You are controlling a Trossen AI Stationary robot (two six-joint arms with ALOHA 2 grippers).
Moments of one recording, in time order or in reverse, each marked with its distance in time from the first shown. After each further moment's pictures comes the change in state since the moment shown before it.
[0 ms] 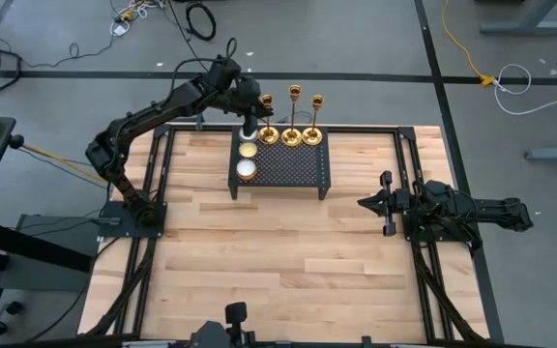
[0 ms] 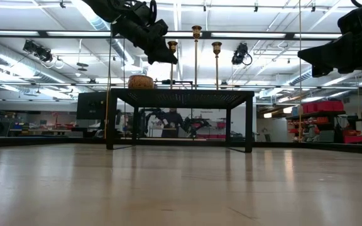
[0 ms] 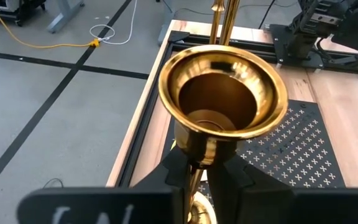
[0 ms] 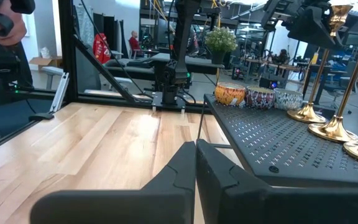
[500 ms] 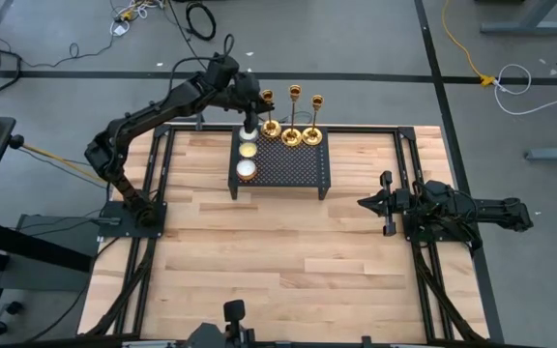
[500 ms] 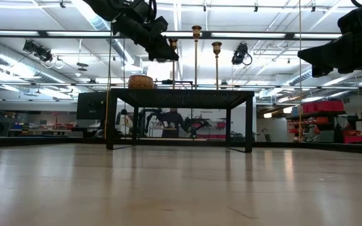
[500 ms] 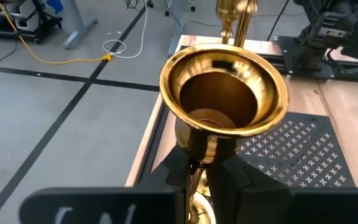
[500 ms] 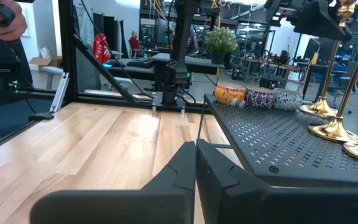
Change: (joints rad) left arm -0.002 -0.009 0.005 0.056 -0.026 -0.001; right arm 0.000 0.000 0.000 0.000 0.000 0.000
